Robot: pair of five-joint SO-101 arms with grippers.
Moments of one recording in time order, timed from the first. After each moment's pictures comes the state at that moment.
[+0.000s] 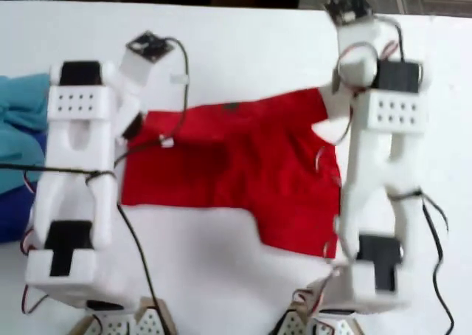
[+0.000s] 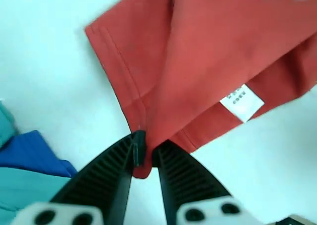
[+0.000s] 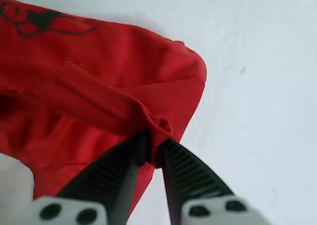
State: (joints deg) left arm -9.1 3.1 -5.8 92.5 -32.4; right arm 0.8 -1.7 -15.3 89.2 25.6
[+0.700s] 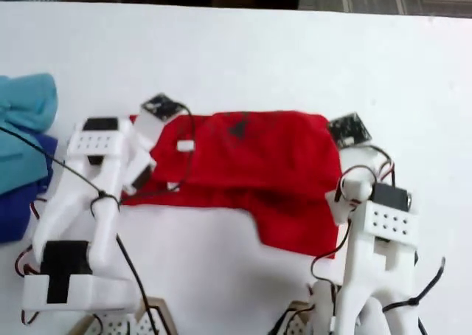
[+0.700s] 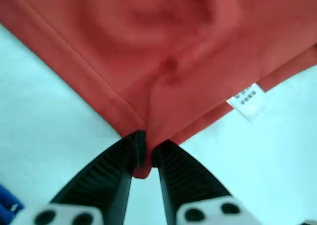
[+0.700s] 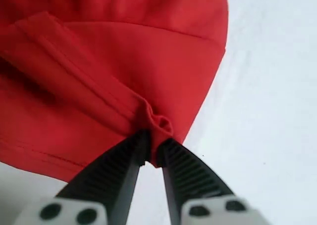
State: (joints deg) left arm -9.1 -4.2 31.5 69.1 -35.3; right arm 12.0 -39.9 56.3 63.0 36.2
